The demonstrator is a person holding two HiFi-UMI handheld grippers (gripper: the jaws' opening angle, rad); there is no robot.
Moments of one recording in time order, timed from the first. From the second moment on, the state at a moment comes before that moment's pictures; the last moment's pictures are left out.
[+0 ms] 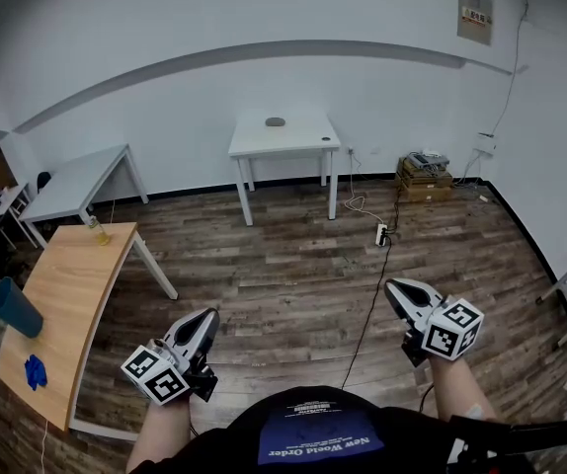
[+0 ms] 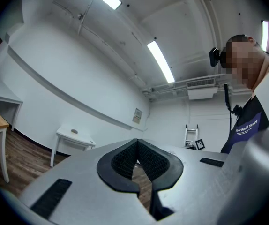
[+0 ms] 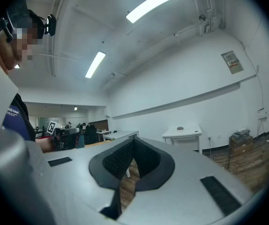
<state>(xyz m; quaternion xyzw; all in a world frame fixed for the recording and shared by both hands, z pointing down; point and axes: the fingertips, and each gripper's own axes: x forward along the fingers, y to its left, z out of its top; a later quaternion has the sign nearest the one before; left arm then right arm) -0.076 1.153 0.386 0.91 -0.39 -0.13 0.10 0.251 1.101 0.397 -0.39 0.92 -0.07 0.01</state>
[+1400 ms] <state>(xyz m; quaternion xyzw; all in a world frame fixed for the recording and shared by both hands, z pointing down) 0.038 1.106 0.408 0.92 -0.36 -0.10 0.13 0.328 1.063 0.433 -0.37 0.93 -0.09 0.00</state>
